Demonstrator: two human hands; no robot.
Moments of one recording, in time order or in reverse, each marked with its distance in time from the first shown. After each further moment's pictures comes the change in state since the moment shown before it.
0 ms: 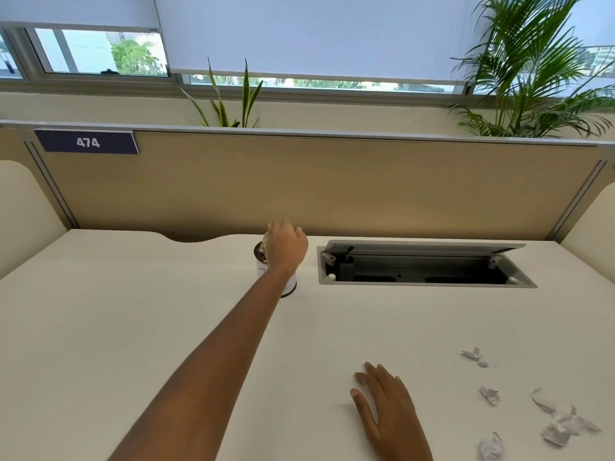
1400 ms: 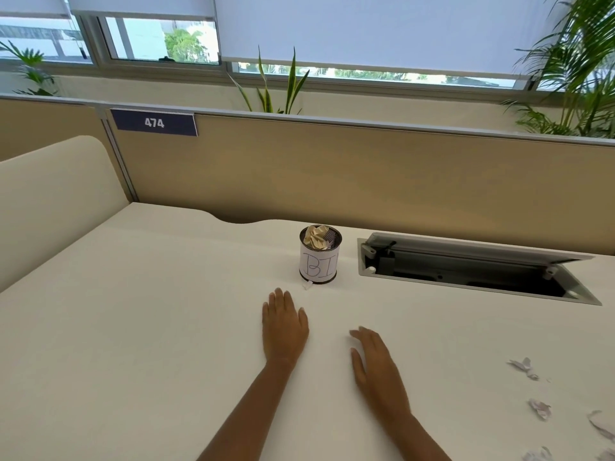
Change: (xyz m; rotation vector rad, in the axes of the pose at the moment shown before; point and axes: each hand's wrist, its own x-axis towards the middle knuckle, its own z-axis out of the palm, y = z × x) left_hand -0.110 -0.143 0.021 0.486 -0.075 -0.084; right_hand 0.045 -0.044 0.043 0.239 -0.113 -0.096
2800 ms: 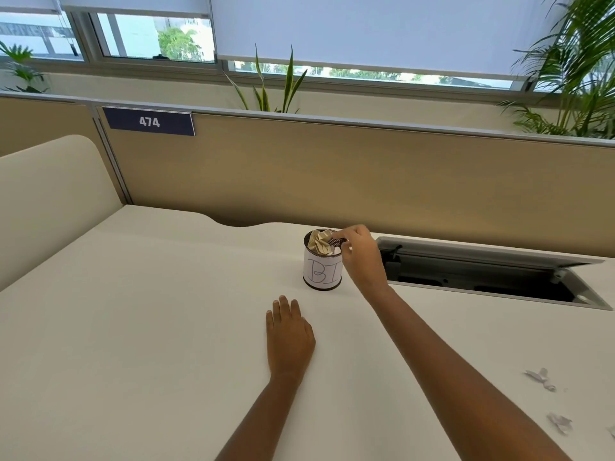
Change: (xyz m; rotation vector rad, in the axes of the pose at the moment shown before) left_hand 0.005 -0.003 0.007 -0.063 0.047 0.044; right_hand 0.162 -0.078 -0.045 0.059 0.272 -0.133
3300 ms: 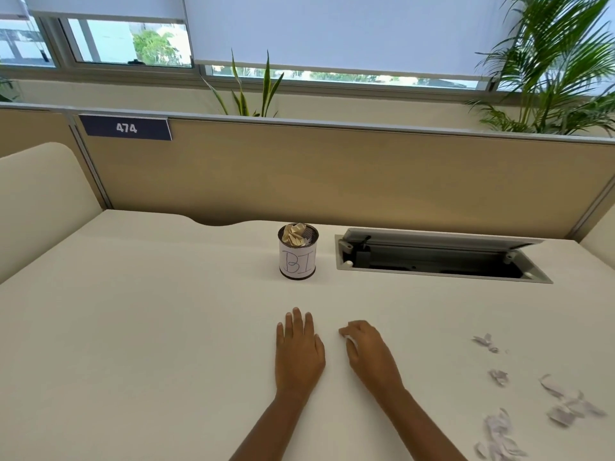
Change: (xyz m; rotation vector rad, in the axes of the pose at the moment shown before) left_hand -0.073 0.041 -0.006 0.087 -0.028 0.182; right_hand -0.169 0.068 -0.022 -0.157 -0.256 0.135
